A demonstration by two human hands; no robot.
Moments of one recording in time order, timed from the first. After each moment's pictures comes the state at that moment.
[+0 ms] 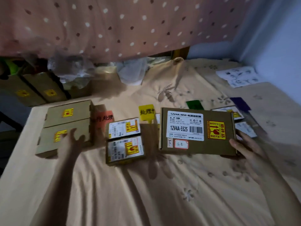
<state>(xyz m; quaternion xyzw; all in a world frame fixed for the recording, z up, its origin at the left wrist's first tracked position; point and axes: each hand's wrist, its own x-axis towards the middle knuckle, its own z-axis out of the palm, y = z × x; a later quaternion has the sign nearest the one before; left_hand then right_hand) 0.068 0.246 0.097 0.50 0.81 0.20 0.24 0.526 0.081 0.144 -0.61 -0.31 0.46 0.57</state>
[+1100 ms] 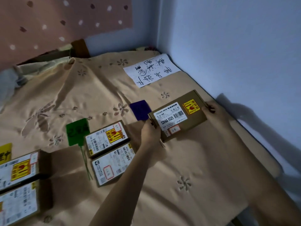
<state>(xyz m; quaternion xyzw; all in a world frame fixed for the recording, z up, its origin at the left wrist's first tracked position) 0.810 0.224 0.062 0.56 0.58 0.19 0.56 1.029 0.163 0.070 -0.82 -0.34 0.18 0.43</state>
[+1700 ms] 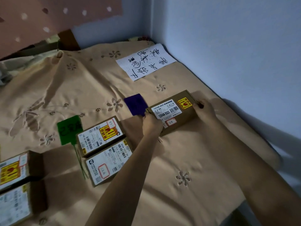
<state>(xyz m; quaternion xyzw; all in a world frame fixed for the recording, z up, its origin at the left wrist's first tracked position) 0.842 0.247 0.035 0.59 0.63 0.14 0.49 1.033 0.185 0.028 -0.87 -0.28 0.22 0.33</state>
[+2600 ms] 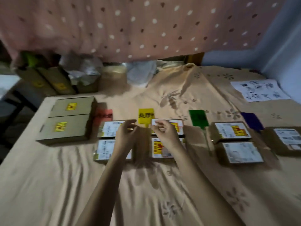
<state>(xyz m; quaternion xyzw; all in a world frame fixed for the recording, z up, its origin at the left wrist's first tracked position) 0.262 0.227 0.113 0.48 0.67 0.41 0.40 0.408 0.231 0.107 -0.61 -0.52 0.44 0.41</state>
